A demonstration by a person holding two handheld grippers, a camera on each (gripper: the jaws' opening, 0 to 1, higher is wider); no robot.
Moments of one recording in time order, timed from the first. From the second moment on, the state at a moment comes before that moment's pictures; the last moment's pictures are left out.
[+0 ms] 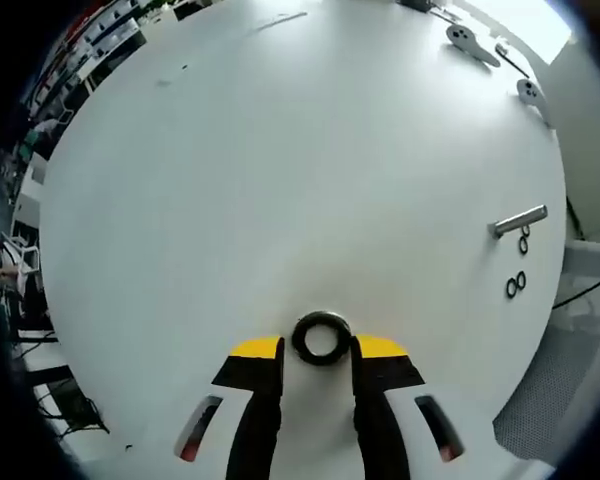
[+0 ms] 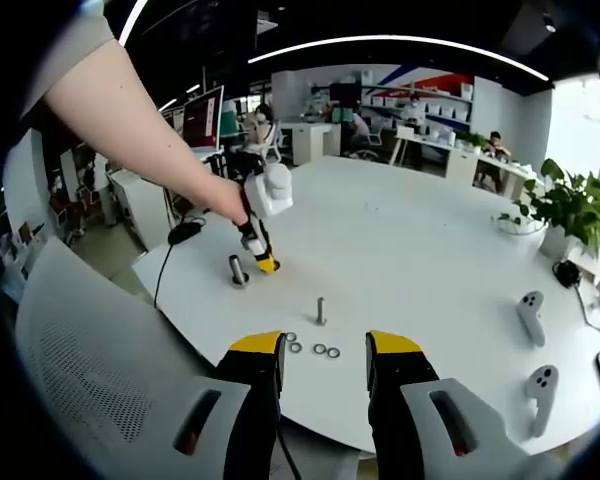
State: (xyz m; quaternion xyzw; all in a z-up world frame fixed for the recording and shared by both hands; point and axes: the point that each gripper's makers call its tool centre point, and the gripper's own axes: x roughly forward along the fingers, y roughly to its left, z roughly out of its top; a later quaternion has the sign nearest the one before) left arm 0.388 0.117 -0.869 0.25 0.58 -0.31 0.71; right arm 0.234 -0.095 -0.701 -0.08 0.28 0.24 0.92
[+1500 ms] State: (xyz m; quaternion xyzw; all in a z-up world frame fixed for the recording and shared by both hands) left arm 0.391 0.109 -0.867 0.27 0.60 -0.31 0.69; right arm 0.236 -0.099 -0.701 -0.08 0.29 0.23 0.93
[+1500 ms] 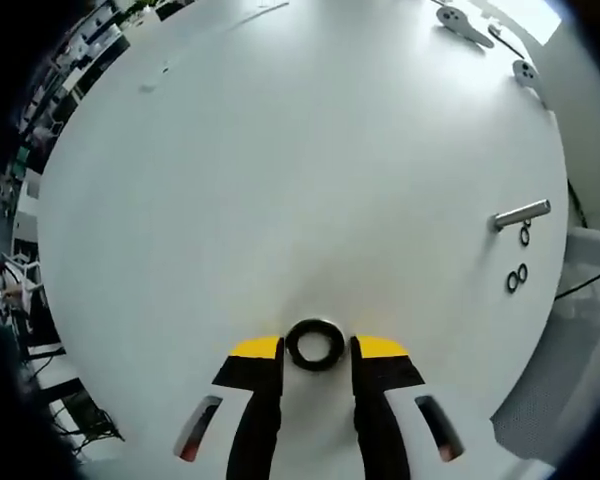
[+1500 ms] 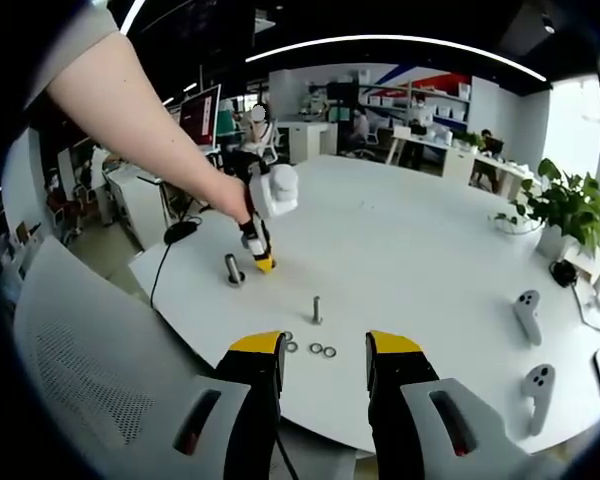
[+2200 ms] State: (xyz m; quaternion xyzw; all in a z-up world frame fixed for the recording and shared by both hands) left arm 0.395 0.115 -0.872 0.28 0.60 -0.31 0.68; right arm 0.236 -0.099 -0.703 -0.08 0.29 0.23 0.92
